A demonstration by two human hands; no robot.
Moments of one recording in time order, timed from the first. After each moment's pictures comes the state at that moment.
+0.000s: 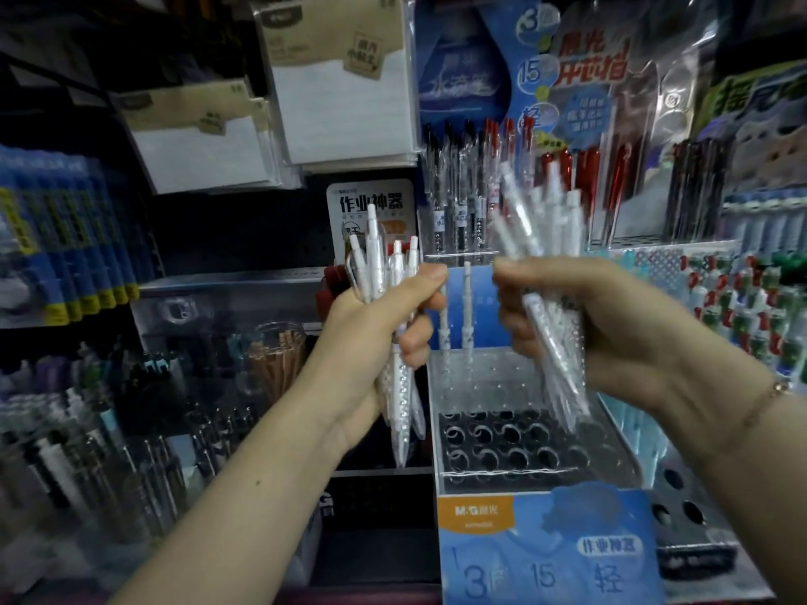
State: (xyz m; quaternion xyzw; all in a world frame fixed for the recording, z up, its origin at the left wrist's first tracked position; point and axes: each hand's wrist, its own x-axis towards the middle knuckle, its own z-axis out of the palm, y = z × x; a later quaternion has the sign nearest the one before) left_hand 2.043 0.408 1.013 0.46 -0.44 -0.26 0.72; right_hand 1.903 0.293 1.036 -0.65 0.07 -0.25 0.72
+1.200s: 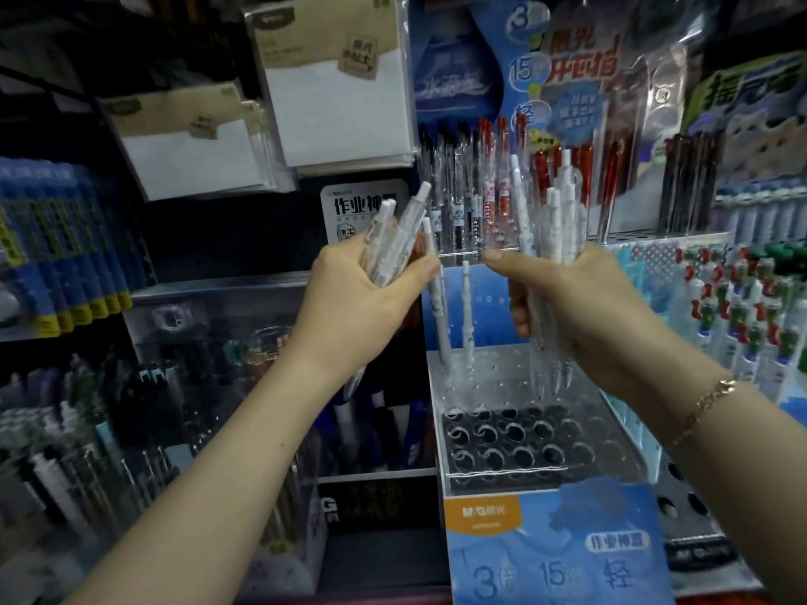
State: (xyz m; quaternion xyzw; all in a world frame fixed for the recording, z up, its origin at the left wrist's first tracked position) left_hand 2.066 0.398 1.031 0.57 -0.55 0.11 0.60; right_hand 1.922 0.287 1.028 -0.67 0.19 -0.45 0.56
